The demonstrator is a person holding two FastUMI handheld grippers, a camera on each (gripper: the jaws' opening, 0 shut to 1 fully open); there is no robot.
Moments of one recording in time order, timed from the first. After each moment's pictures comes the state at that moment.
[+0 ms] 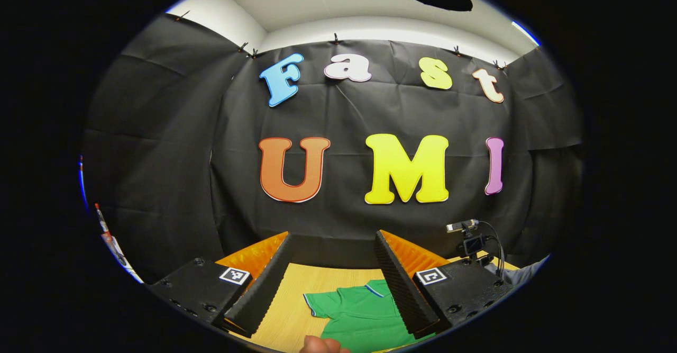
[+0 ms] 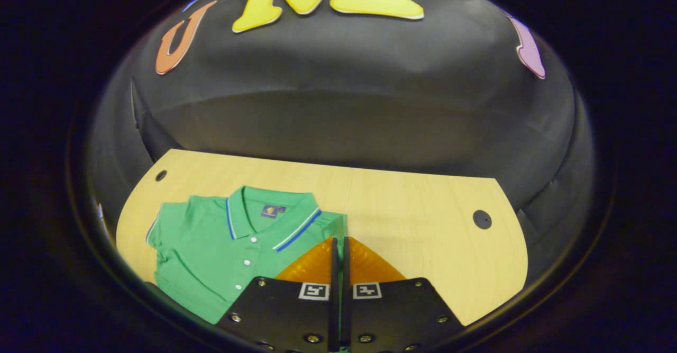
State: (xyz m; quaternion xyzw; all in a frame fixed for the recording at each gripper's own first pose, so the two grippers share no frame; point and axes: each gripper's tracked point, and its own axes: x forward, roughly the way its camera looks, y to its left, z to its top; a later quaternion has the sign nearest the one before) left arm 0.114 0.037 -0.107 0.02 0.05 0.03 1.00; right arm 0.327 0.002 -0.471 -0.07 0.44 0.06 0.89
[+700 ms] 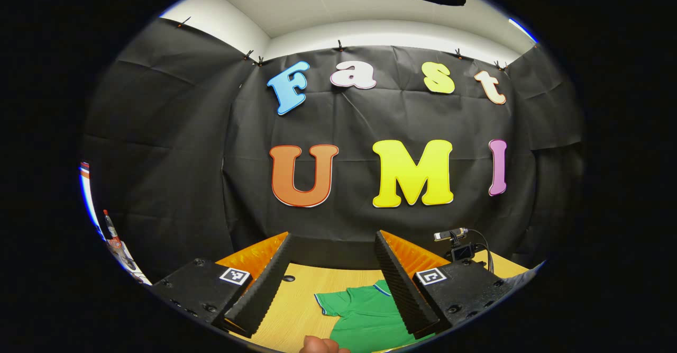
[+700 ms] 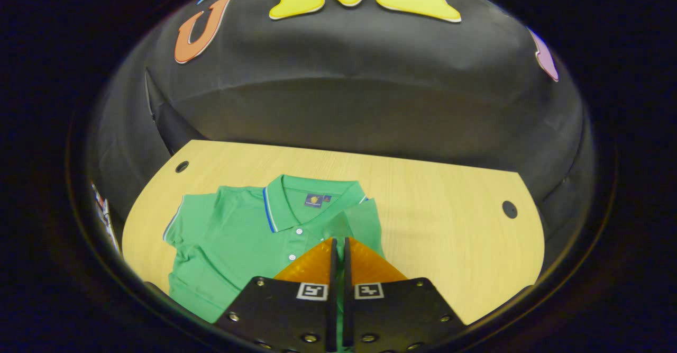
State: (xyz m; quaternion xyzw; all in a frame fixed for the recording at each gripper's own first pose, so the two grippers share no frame) left arm 0.089 0.053 -0.093 0.03 0.04 0.05 1.00; right arm 0.297 0.064 -0.491 -0.03 0.46 0.10 0.88
